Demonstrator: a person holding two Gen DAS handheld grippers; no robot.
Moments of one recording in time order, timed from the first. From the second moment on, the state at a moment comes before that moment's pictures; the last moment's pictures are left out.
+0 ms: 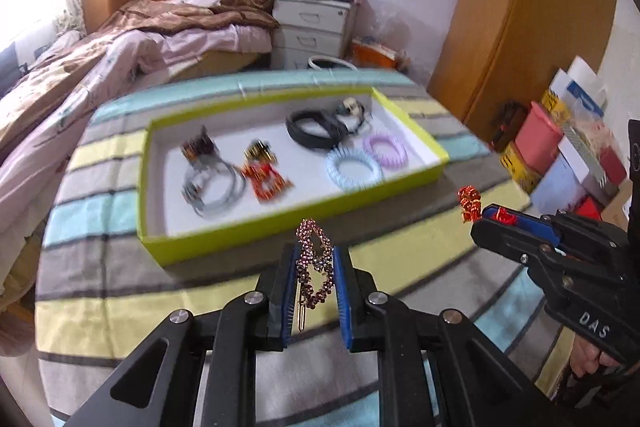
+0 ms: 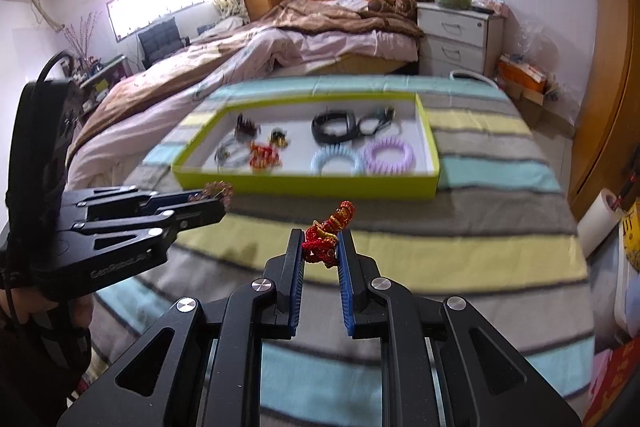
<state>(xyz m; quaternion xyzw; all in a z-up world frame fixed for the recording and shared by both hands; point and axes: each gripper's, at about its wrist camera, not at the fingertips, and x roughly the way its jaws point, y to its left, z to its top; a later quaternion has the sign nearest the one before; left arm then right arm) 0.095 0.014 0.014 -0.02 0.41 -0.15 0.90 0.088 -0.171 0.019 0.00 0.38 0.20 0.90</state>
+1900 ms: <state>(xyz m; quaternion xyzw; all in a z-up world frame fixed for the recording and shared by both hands) 0.145 0.014 0.006 -0.05 0.42 -0.08 0.90 0.209 -0.167 -0.010 -0.04 0.41 0.18 0.89</state>
